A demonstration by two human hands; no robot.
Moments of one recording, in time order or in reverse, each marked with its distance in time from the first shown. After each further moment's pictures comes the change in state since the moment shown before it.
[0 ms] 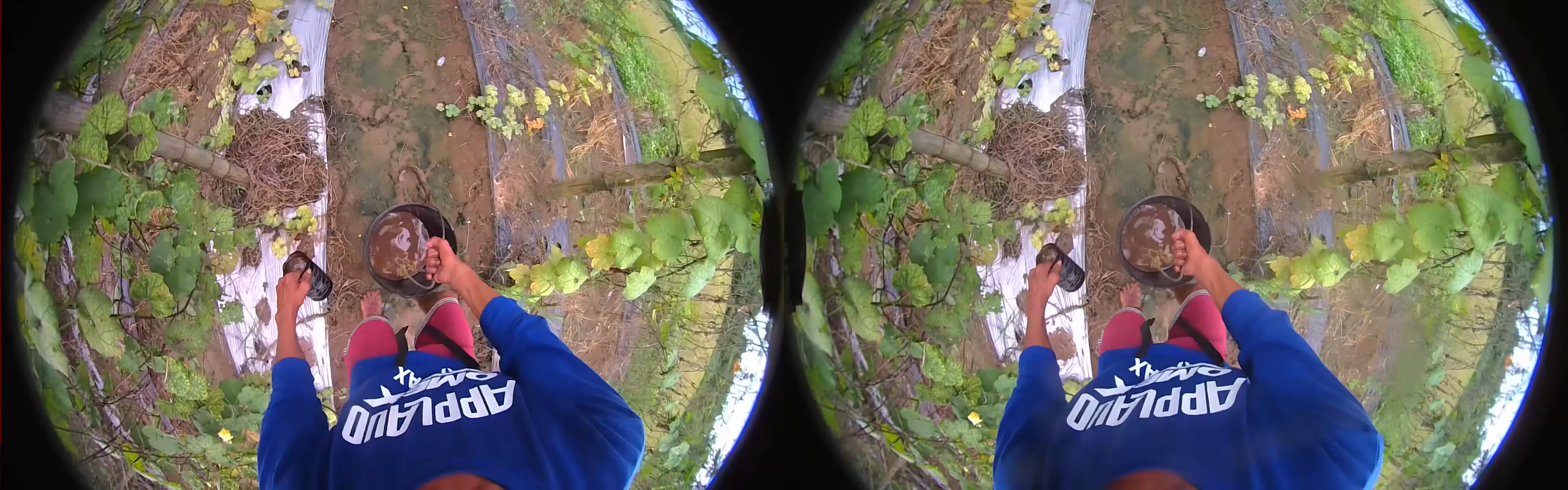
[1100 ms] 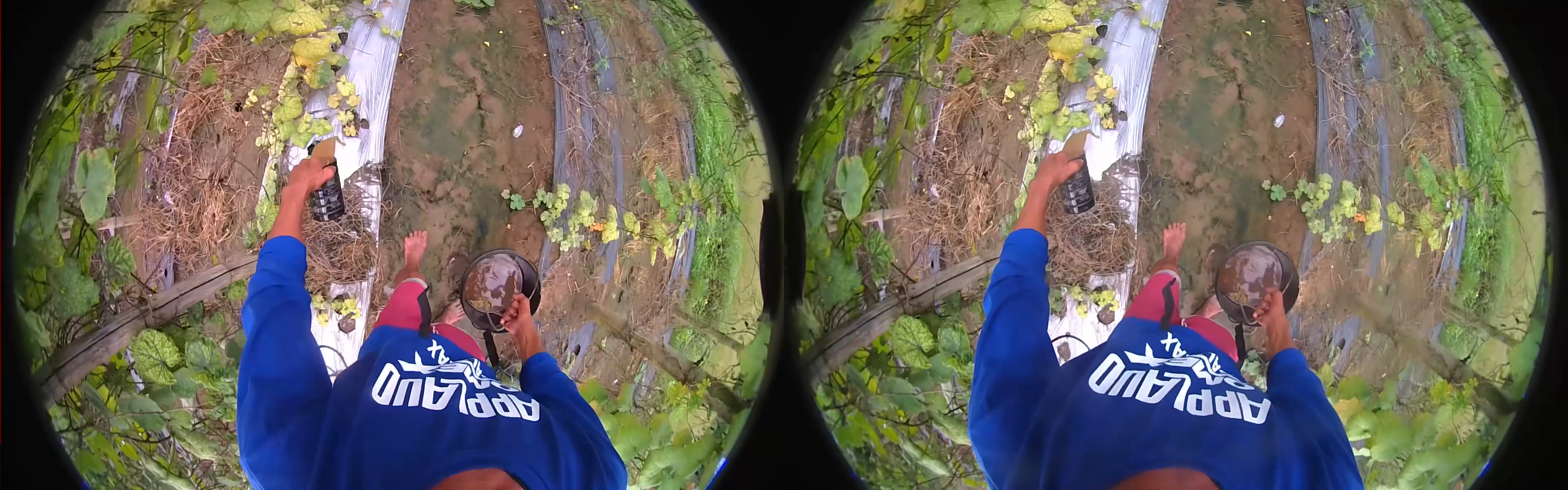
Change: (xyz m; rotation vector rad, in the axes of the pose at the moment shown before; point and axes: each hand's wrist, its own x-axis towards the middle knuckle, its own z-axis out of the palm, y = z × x) left_hand 0.559 0.273 -0.266 0.372 -0.088 0.015; right_hand 0.071 -0.343 -0.015 0.258 0.381 -0.091
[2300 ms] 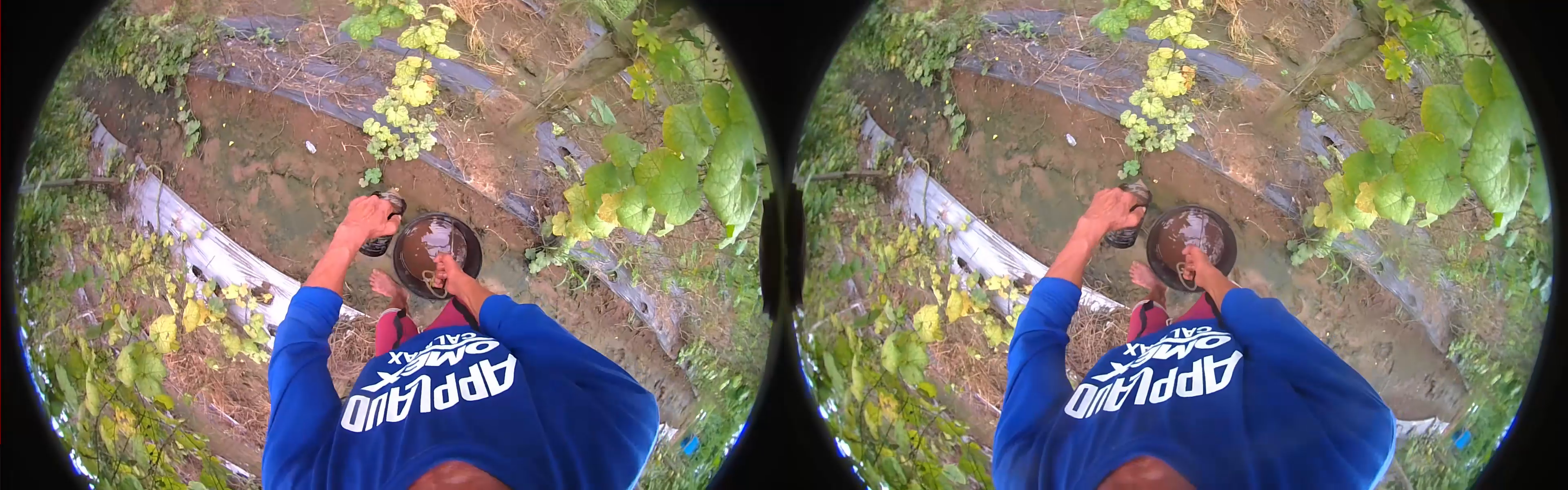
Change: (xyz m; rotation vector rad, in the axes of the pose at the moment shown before) left_hand -0.145 0.525 0.191 0.669 -0.359 1.434; right_hand 0.008 0.049 -0.016 0.762 -0.205 -0.124
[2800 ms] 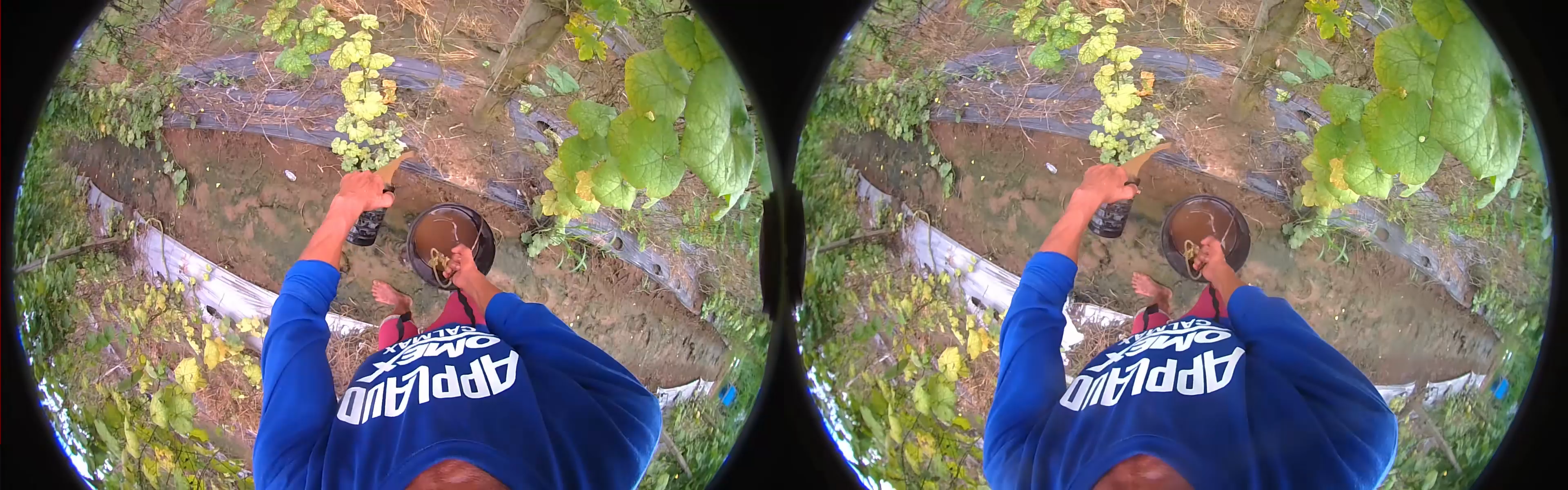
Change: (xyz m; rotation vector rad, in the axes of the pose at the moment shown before) left_hand 0.131 0.054 -0.037 0.273 -0.185 0.025; right_hand -0.021 -0.051 -0.074 0.429 0.007 -0.116
